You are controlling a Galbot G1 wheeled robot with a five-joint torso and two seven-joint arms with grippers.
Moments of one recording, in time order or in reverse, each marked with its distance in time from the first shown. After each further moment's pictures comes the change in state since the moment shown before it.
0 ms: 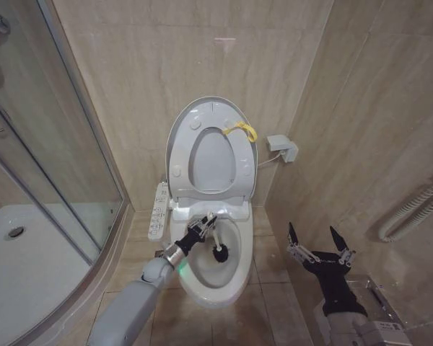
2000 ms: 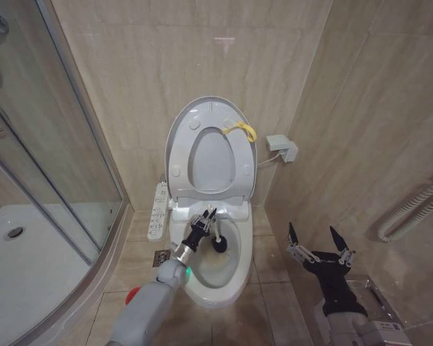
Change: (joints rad) left arm -0.014 -0.155 -0.006 0.136 -0.102 -0.173 -0.139; right arm 0.000 0.000 0.000 0.000 0.000 0.000 0.000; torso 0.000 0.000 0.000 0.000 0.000
